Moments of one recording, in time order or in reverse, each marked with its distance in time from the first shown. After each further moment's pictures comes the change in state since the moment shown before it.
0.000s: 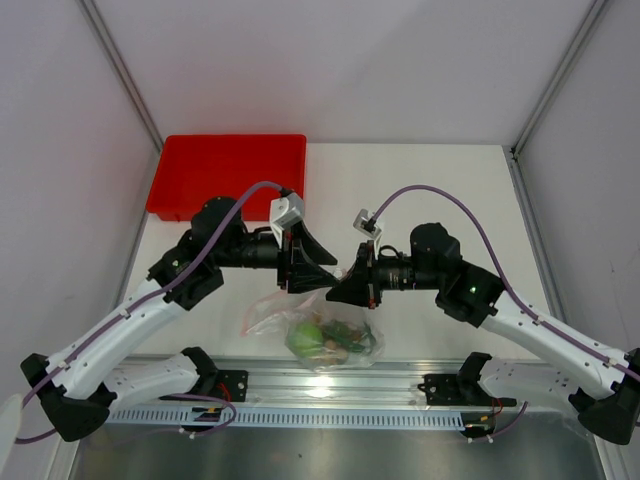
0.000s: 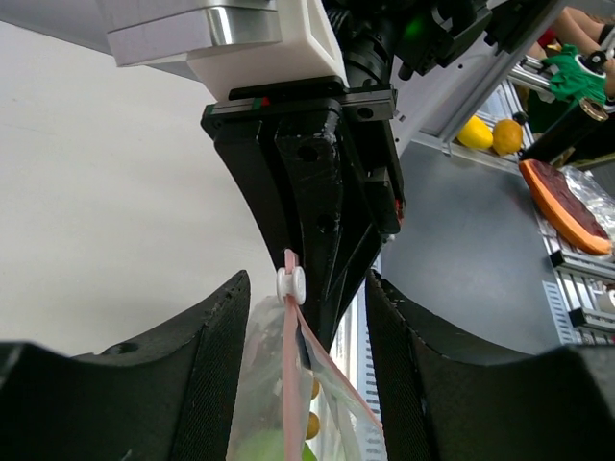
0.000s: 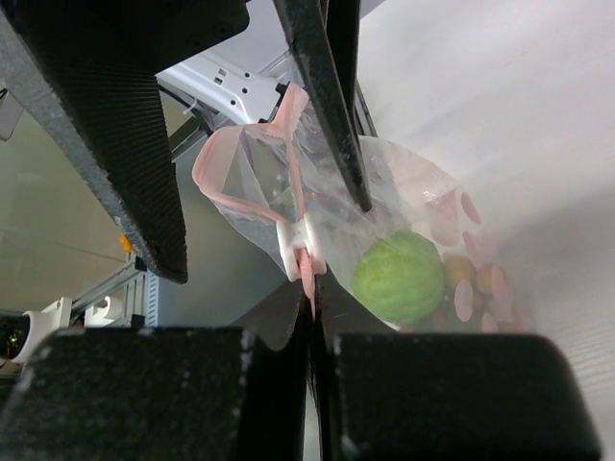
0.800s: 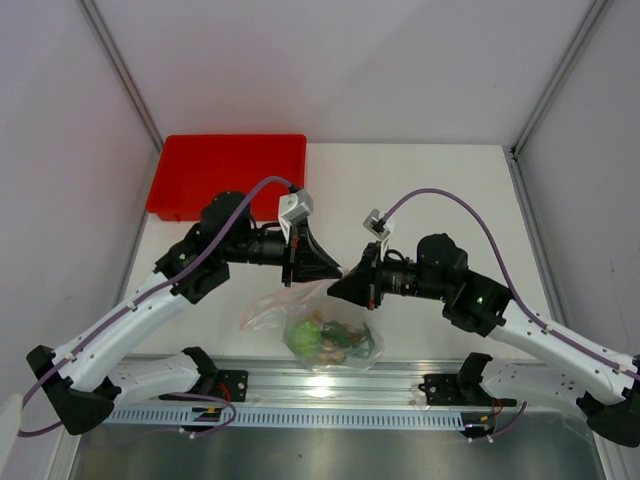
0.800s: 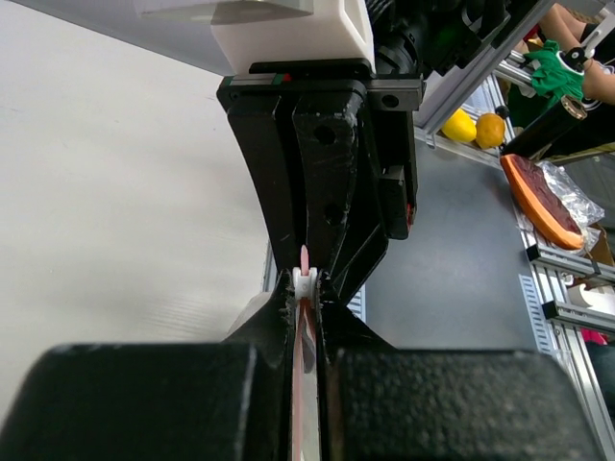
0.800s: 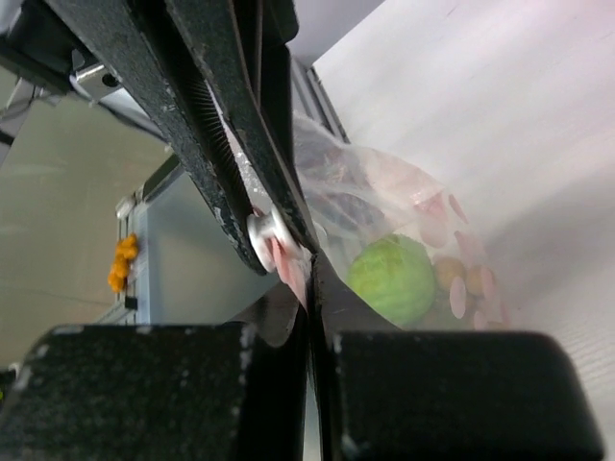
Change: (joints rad) left arm 0.000 0.056 0.035 -0.034 0.042 -0.026; right arm 0.047 -0.050 -0.027 0.016 0.167 0.054
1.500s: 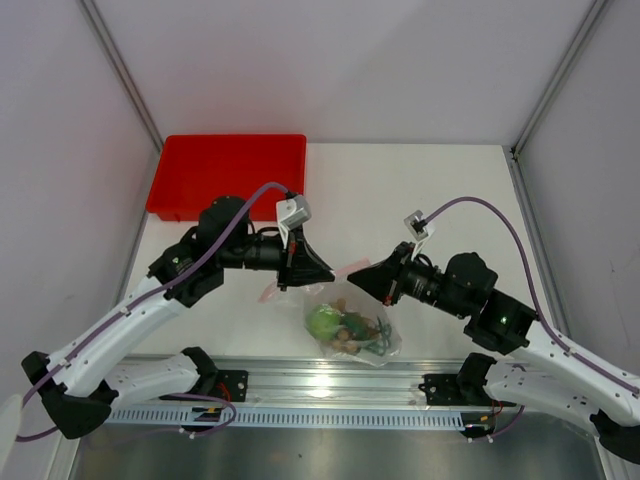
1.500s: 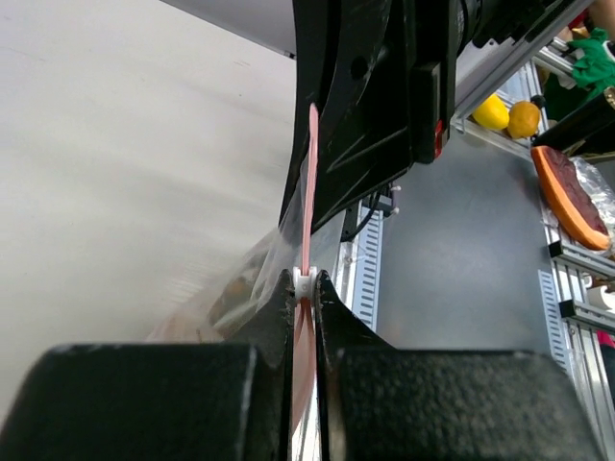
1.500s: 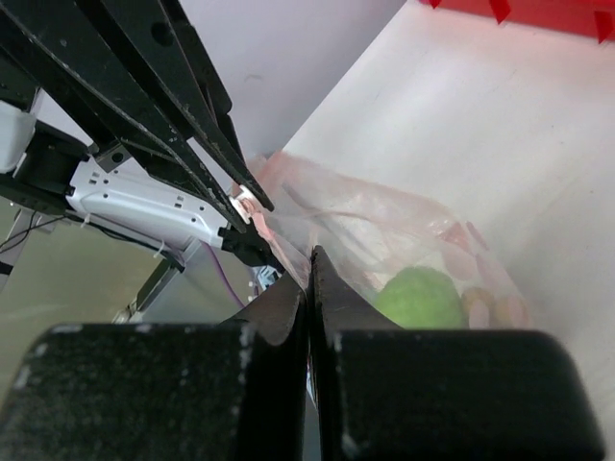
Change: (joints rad) left arm 0.000 -0.020 0.002 -0.112 -0.073 0.038; right arm 0.011 -0.197 -0.131 0.056 0.301 0.143
